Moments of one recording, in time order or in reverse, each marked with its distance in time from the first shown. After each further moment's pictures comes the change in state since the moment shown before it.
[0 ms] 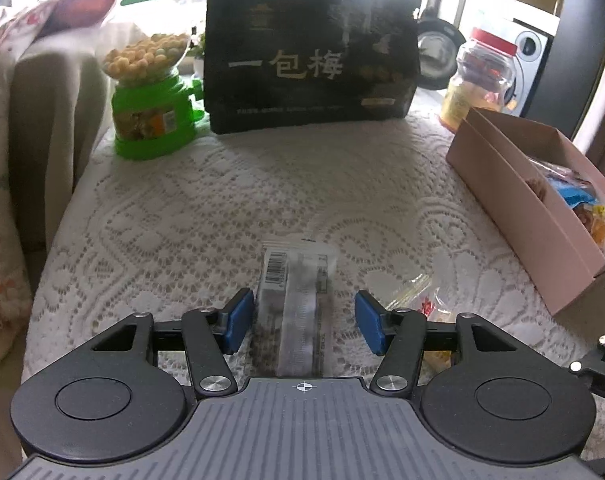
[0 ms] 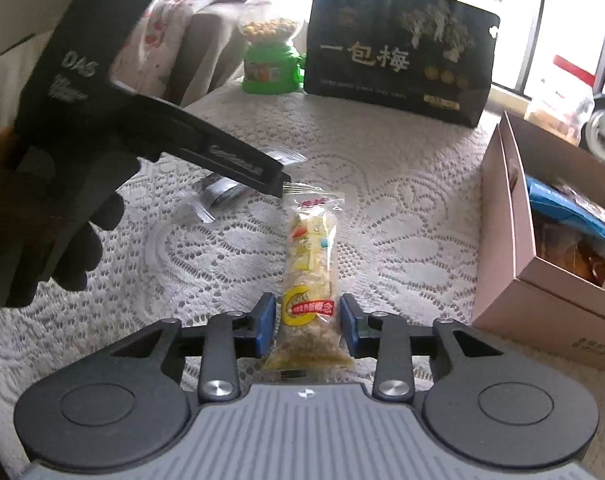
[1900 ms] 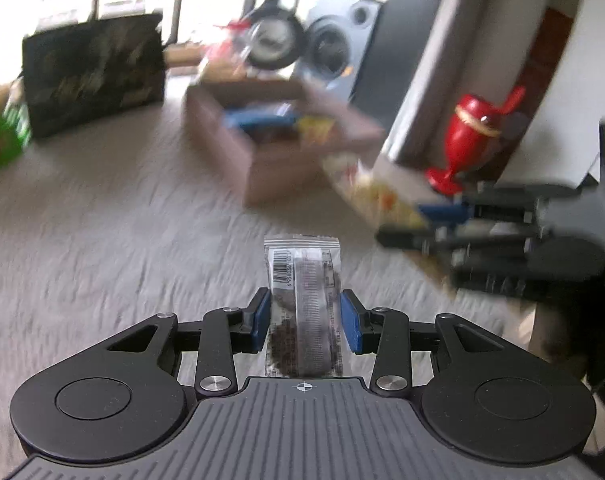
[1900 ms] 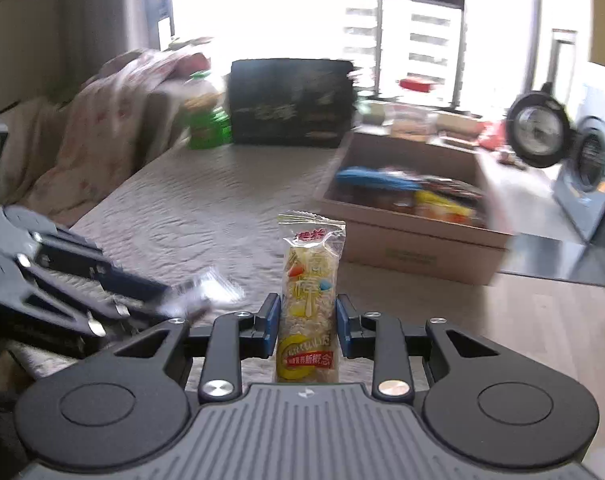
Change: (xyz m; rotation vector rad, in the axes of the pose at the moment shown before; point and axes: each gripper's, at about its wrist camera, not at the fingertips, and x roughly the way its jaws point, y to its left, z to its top) left arm -0.133 -0.138 -0.068 0.230 -0.001 -0.382; right arm -0.170 -0.070 -0.071 0.161 -0.170 -0.140
